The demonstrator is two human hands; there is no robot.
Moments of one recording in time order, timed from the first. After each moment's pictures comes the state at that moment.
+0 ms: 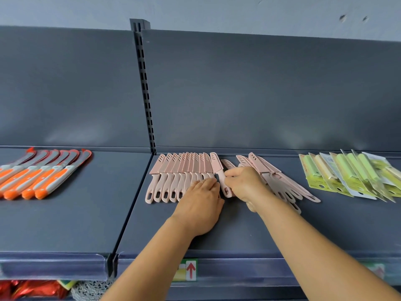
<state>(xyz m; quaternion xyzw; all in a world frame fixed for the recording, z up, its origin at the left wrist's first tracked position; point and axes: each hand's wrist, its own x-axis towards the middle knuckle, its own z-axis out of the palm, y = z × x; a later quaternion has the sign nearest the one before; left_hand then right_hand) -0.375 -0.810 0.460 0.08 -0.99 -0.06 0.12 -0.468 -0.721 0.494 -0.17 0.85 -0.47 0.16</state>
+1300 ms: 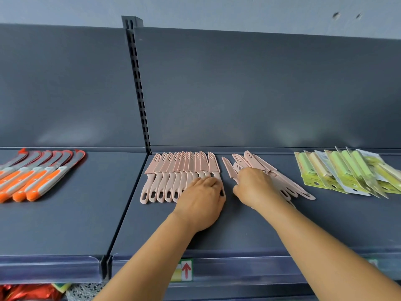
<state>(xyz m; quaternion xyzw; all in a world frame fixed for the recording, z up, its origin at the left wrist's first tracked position) -0.385 -0.804 0.463 0.07 -0.99 -0.04 0.14 -0.487 -0.702 0.492 -0.26 0.96 -0.09 0.01</state>
